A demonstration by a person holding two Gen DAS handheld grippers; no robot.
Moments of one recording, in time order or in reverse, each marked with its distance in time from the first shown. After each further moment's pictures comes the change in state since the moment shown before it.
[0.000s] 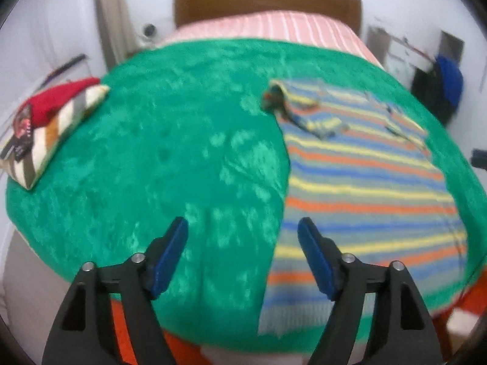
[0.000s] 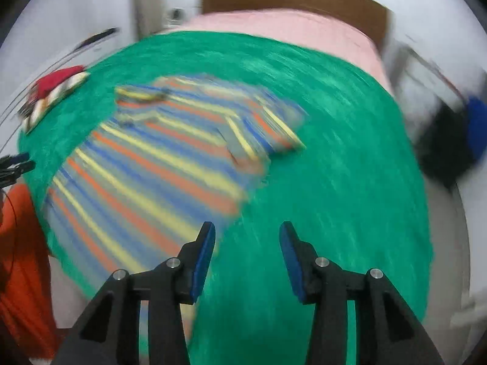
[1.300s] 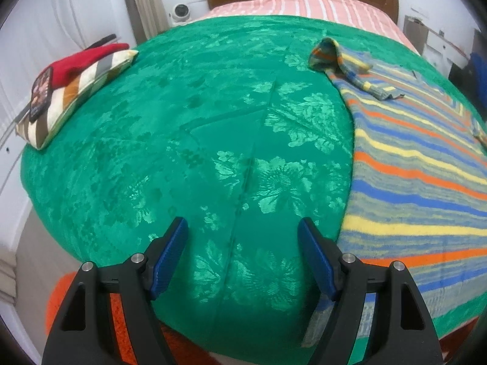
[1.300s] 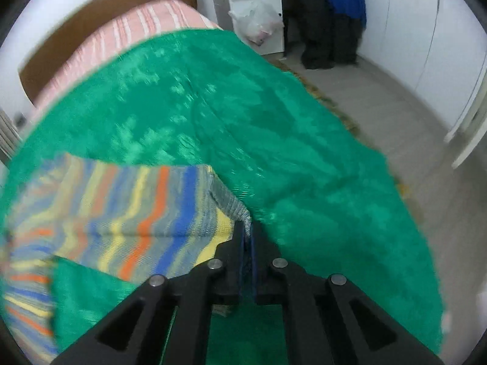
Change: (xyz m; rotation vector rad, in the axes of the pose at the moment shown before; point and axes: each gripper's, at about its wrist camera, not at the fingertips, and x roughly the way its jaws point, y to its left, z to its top) left arm 0.047 0.029 -0.046 -0.052 0.088 0.131; right arm 0.049 -0.264 -0.095 0.850 0.033 -0.288
